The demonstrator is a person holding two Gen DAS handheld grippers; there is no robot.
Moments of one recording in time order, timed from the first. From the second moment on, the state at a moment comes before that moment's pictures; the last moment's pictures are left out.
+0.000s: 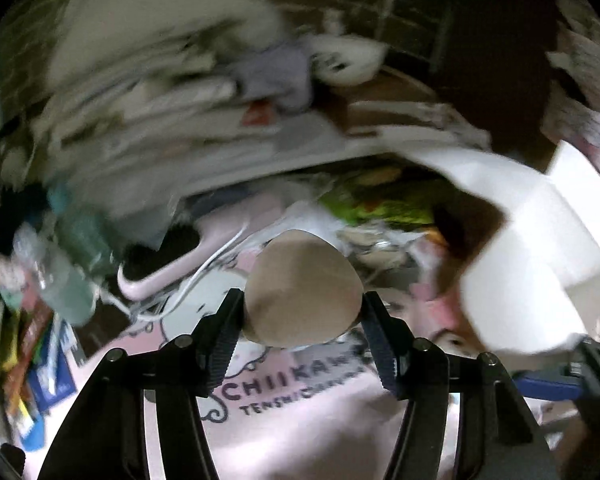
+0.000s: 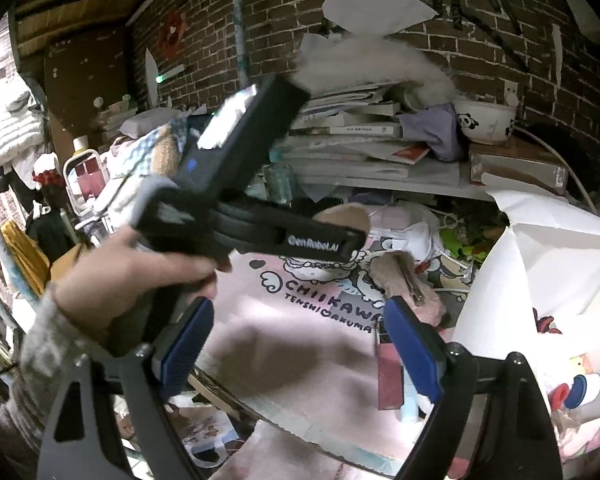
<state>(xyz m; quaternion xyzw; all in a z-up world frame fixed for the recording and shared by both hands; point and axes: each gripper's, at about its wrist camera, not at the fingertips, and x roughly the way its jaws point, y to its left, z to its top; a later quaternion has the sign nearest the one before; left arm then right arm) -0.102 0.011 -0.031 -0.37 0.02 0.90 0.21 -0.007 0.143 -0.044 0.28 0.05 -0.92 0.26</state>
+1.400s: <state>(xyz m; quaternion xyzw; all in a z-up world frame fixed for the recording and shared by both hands) -0.077 0.244 0.034 -0.42 0.23 0.75 0.45 -0.039 0.125 -0.120 0.27 0.00 -0.95 0.13</state>
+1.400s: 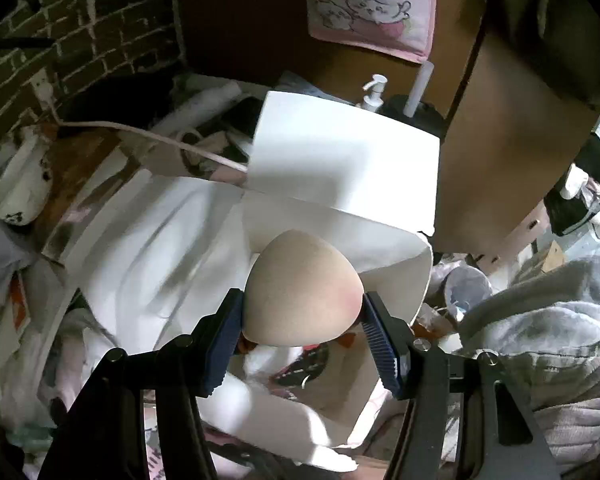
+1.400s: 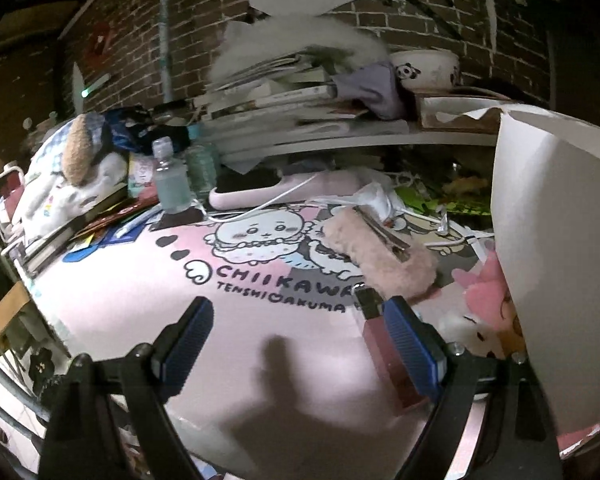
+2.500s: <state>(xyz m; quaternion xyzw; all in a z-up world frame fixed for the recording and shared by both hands) -0.039 0.099 0.079 -0.31 0.12 0.89 0.30 0.002 0.136 -0.122 0.18 0.02 -0.98 0.11</state>
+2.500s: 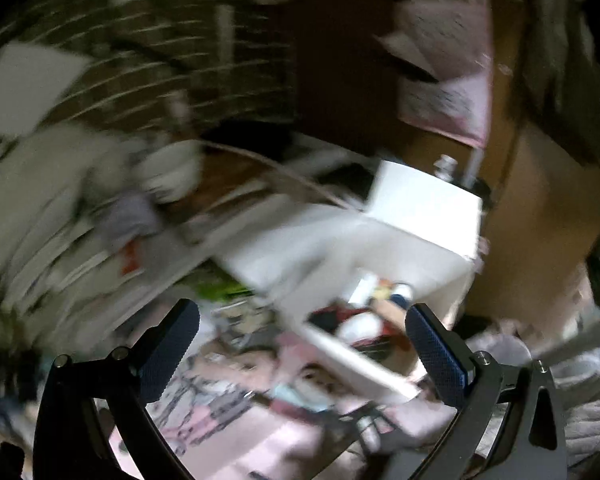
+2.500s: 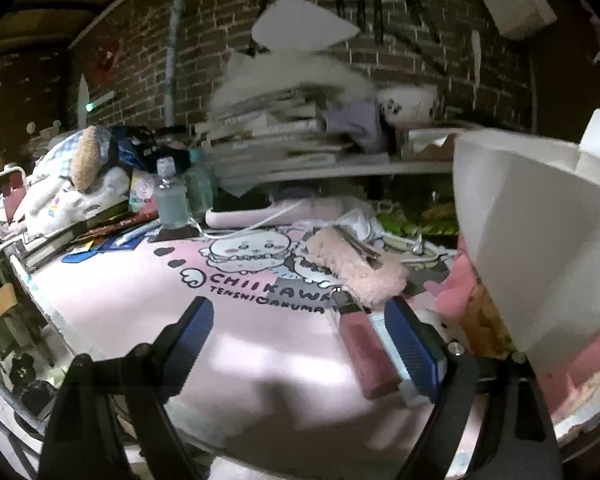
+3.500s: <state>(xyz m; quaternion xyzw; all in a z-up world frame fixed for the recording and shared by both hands) -0.006 -0.017 -0.023 -0.31 -0.04 0.93 0.20 -0.008 0.133 -0.143 0.25 0.08 -0.97 0.04</state>
